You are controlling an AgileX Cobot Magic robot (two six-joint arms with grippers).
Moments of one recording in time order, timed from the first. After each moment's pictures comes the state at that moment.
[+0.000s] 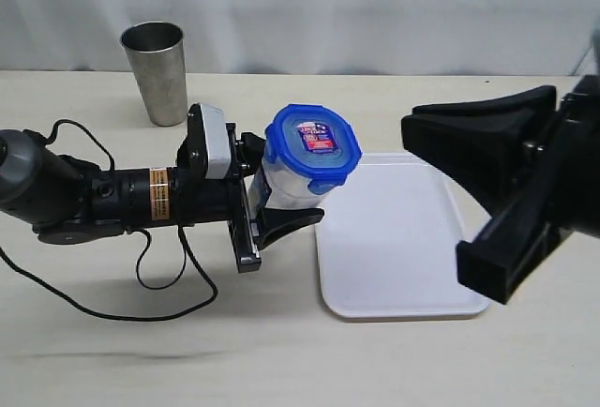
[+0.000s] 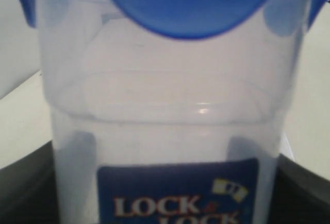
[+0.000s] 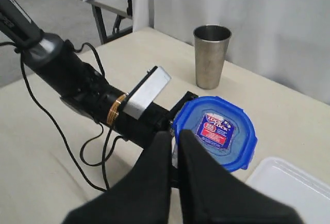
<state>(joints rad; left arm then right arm) -0.38 2.11 -0.86 1.03 -1.18 -0.17 0.78 0.80 -0.64 -0.06 0.22 0.06</state>
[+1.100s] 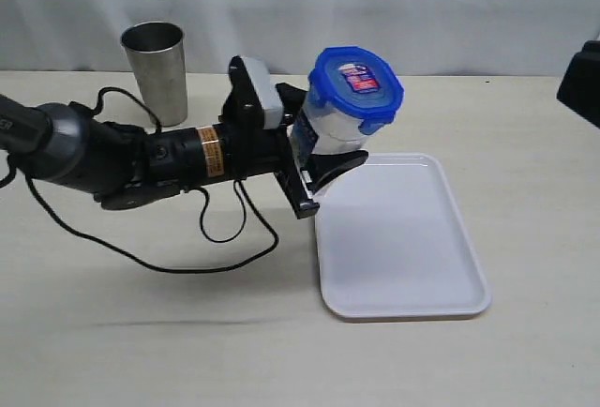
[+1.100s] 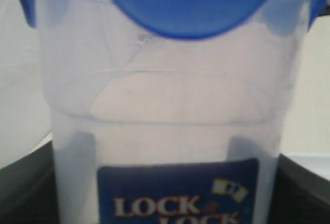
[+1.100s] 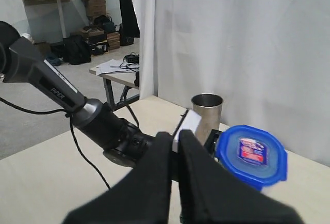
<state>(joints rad) -0.50 2.11 -1.05 0.84 -1.02 -0.18 0.78 0.51 -0.63 -0.05 0.27 0.07</state>
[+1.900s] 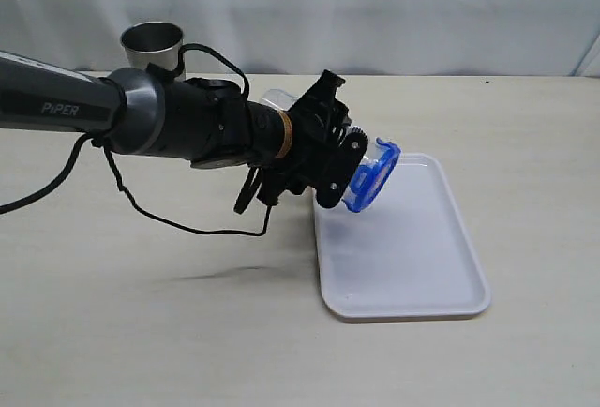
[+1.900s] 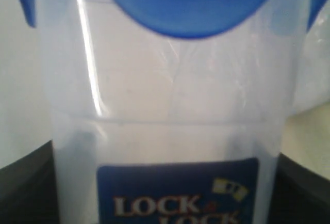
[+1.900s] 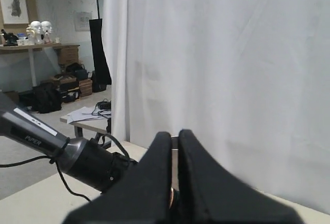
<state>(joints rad) -0.69 2.11 -1.33 0.86 -0.01 0.77 0.66 0.34 -0.63 -0.05 0.27 0.07</state>
